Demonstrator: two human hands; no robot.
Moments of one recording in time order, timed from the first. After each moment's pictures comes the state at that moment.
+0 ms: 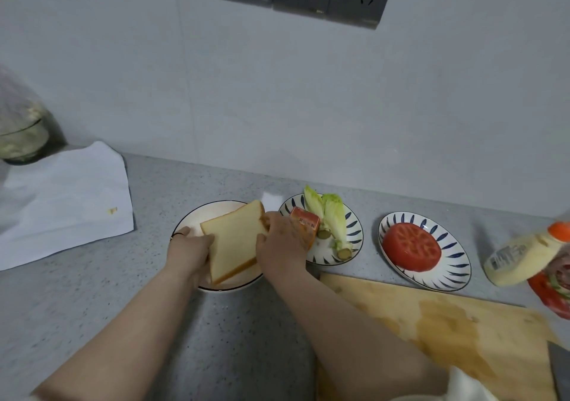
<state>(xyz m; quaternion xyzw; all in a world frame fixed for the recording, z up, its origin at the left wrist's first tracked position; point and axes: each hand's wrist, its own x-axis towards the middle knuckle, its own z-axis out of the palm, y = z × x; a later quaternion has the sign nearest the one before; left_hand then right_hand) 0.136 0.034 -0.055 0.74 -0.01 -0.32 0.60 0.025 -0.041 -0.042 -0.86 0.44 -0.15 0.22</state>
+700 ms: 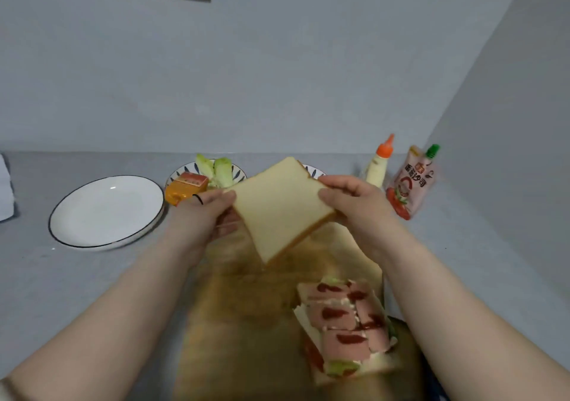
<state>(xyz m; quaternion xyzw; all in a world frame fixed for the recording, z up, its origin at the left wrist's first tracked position) -0.095 0.016 0.022 0.60 -0.24 -0.45 0.62 -0.285 -0.054 0.057 -0.58 0.40 -0.39 0.59</state>
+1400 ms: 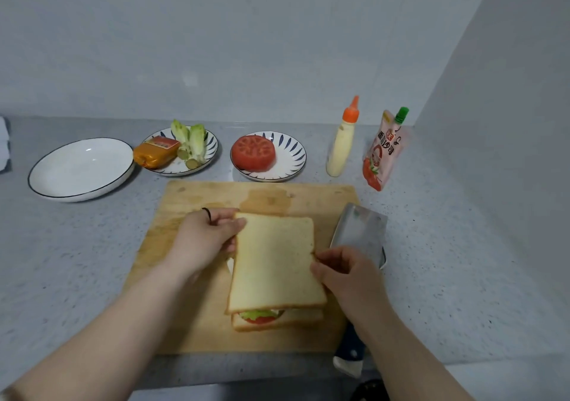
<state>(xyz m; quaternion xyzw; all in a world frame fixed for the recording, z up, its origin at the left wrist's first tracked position) -0.226 0.034 -0.011 0.71 -0.29 -0.37 0.53 -0.423 -0.005 -0.023 -0.62 0.50 -0.27 0.53</state>
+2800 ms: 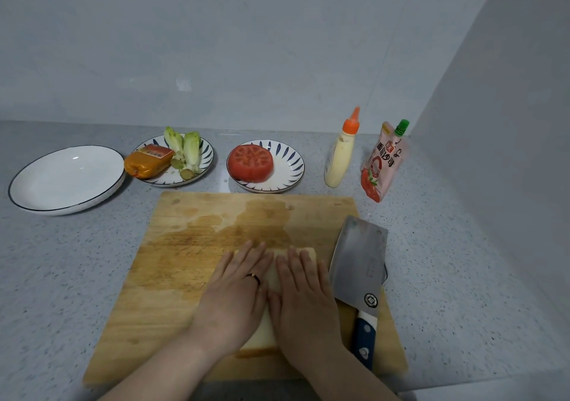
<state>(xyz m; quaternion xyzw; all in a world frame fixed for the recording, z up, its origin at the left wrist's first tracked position) -0.255 0.054 -0.056 0.74 -0.65 -0.05 0.16 -0.367 0.019 -0.037 -0.87 0.49 -0.04 0.07</state>
